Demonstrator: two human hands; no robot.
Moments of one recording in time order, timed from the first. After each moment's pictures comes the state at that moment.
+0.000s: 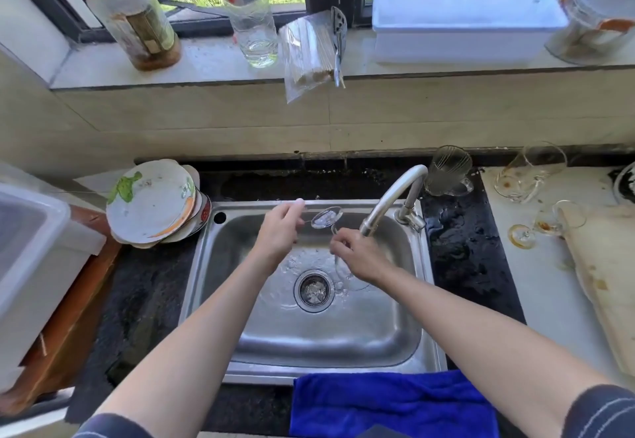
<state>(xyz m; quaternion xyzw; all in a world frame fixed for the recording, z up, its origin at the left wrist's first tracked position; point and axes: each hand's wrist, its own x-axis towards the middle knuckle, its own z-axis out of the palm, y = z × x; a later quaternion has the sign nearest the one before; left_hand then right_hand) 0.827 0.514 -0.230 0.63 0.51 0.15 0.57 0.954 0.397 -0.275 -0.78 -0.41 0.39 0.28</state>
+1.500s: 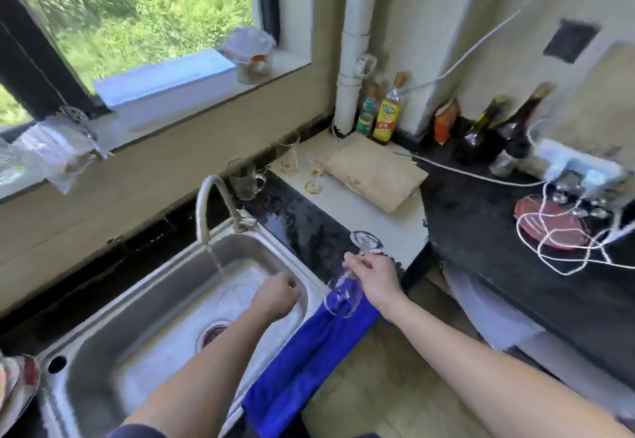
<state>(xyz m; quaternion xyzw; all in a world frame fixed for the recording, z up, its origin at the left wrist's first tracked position) 0.858 0.308 -0.247 0.93 0.08 -0.21 0.28 0.869 0.104 -0.233 -0.81 0.11 0.08 0.57</state>
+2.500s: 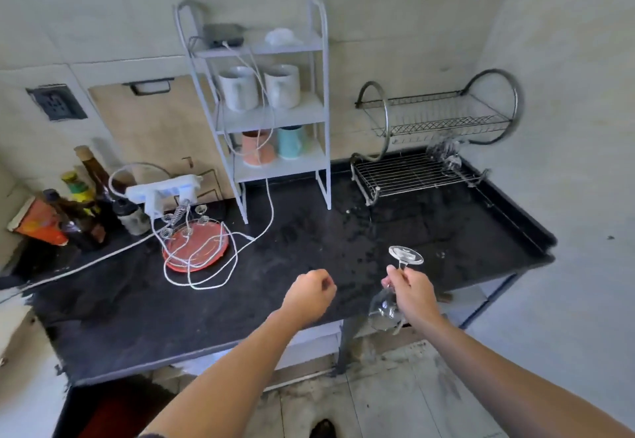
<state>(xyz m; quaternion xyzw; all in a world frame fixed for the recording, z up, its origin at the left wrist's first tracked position) 0.778 -0.397 -0.194 0.82 -0.43 -0.30 0.24 0.603 -0.506 -0.202 -0.68 0.53 -0.21 0.46</state>
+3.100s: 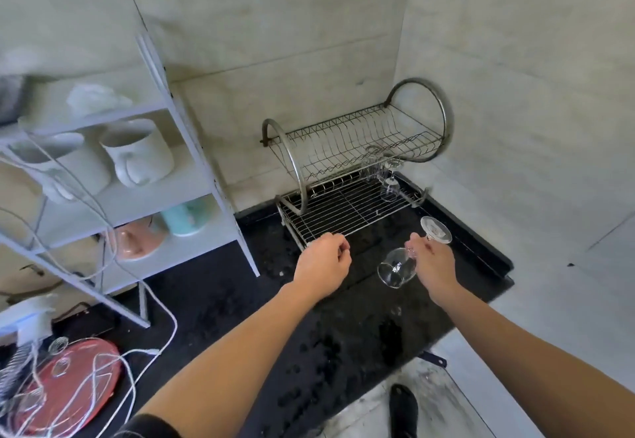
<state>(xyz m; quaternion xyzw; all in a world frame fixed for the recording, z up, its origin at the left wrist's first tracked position) 0.774 -0.700 -0.142 0.74 -0.60 -0.18 0.22 0.585 -0.794 -0.194 -0.52 0.63 -0.35 0.46</state>
